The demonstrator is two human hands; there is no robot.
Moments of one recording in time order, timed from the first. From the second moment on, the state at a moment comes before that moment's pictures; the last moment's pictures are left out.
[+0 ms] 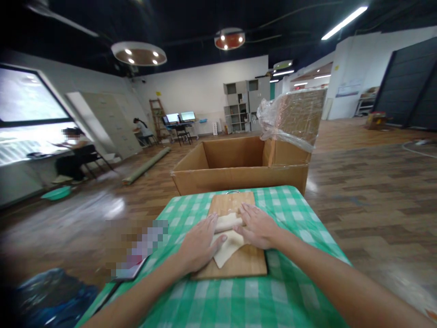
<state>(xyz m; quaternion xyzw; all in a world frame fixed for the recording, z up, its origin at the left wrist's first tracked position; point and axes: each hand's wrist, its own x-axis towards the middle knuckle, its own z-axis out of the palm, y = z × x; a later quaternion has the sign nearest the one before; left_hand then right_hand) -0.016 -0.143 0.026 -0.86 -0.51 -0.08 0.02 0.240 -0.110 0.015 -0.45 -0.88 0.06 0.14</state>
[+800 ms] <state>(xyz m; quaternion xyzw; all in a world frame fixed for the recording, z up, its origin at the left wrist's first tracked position) -0.021 -0.042 0.029 -0.85 -0.51 -0.02 0.12 0.221 0.027 -0.013 -0.38 -0.92 -0.04 0.07</state>
